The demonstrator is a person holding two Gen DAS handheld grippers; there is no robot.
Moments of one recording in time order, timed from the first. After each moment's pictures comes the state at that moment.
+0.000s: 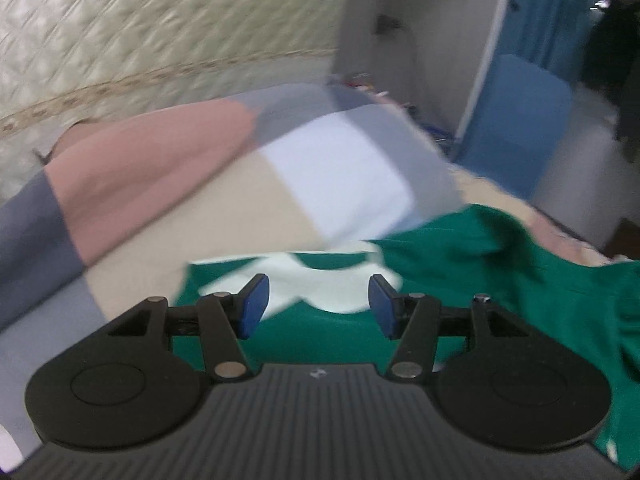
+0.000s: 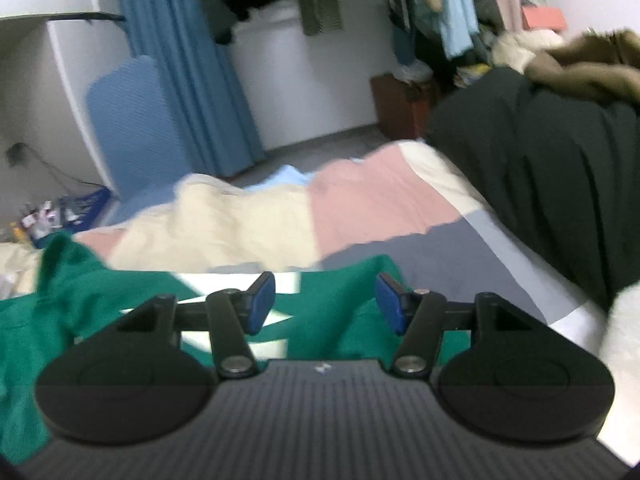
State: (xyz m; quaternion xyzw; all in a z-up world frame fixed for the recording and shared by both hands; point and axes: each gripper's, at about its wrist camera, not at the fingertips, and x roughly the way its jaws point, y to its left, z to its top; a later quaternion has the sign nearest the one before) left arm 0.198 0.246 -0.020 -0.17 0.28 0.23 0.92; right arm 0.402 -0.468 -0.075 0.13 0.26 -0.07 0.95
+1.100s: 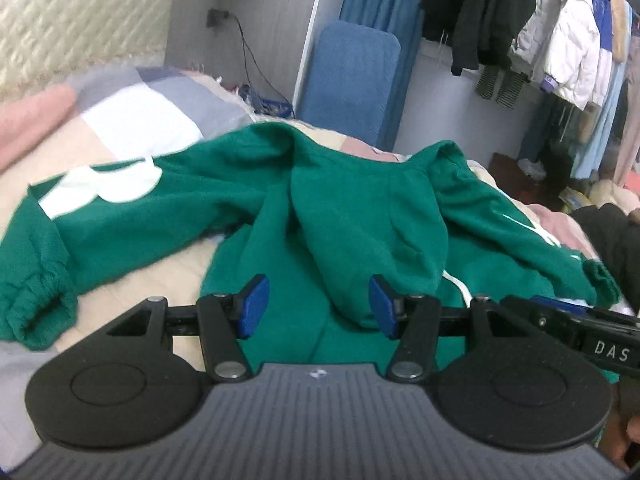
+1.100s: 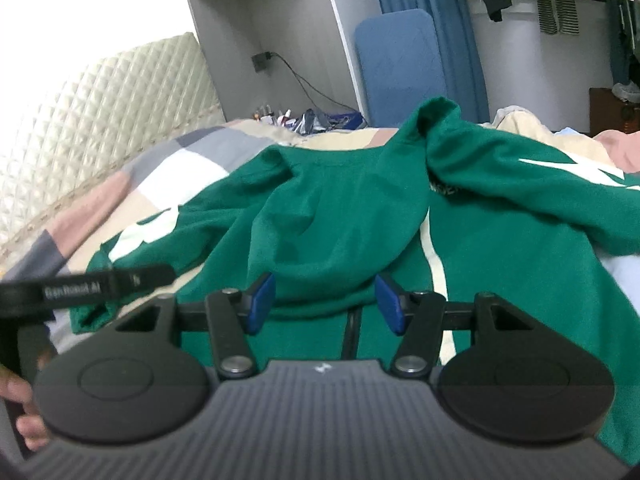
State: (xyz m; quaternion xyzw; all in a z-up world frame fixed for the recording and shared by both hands) left arm 0.124 0.037 -0.062 -0.11 0.27 0.04 0.96; right arm 0.223 -0.208 -0.086 0.07 0.25 0.24 0.93
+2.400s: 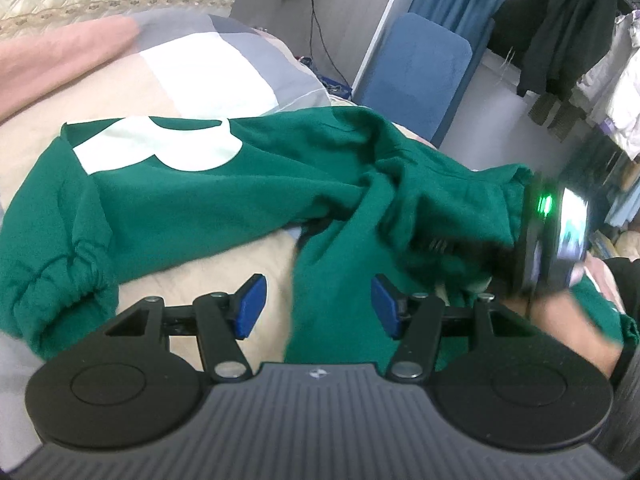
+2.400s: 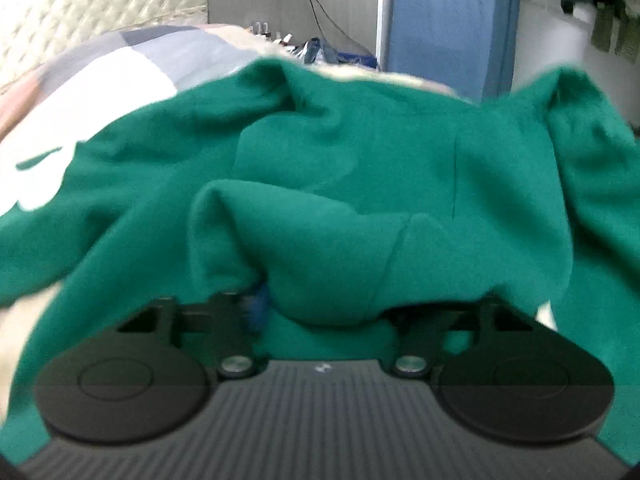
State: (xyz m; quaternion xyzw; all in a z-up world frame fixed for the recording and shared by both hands) left arm 0.166 0.136 -0.096 -0.20 0.30 0.10 0.93; right arm 0.417 -0.050 -0.151 -0.08 0.31 0.21 0.92
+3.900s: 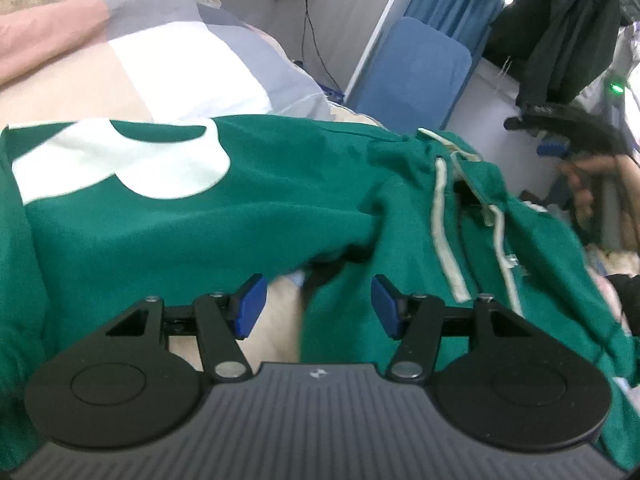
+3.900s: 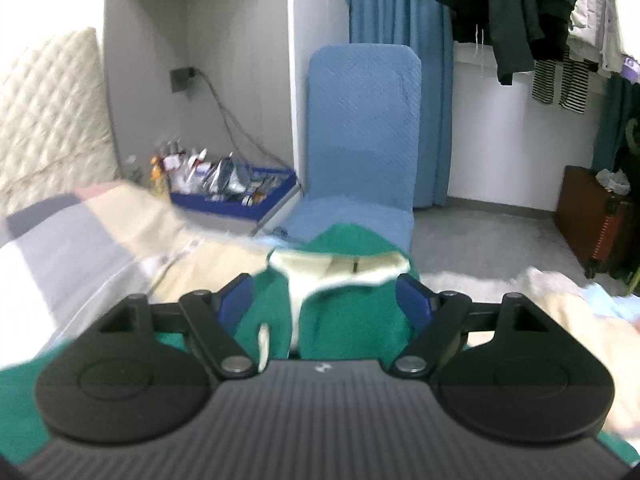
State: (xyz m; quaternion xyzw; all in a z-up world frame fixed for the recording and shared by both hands) left arm 0.239 0.174 -0.131 -0.22 0.28 0.07 0.93; right arm 0.552 -0.107 -0.009 -0.03 0.22 0.15 0.96
